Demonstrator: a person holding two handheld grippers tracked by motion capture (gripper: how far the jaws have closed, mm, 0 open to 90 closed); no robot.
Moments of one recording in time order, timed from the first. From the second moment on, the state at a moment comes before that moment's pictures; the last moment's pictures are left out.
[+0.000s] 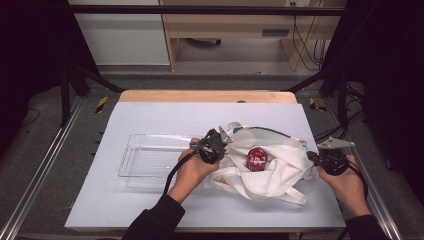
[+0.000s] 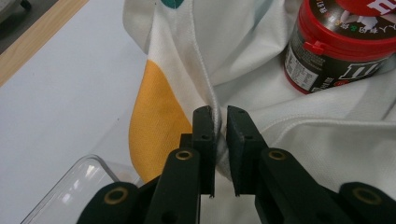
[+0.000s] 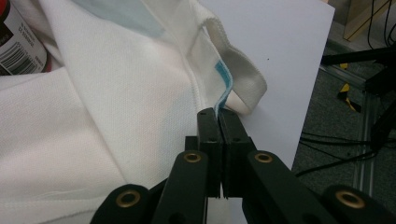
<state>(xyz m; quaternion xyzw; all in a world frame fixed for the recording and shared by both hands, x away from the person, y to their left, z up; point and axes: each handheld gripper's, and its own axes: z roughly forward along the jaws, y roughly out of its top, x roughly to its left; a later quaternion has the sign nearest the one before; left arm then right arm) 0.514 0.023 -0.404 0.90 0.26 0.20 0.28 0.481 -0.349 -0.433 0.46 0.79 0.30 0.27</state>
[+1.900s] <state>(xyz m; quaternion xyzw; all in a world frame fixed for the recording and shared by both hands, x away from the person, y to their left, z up) 0.431 0.029 -0.389 0.88 0.21 0.19 0.37 0.515 -0.303 -0.385 0.39 0.80 0.37 0.28</state>
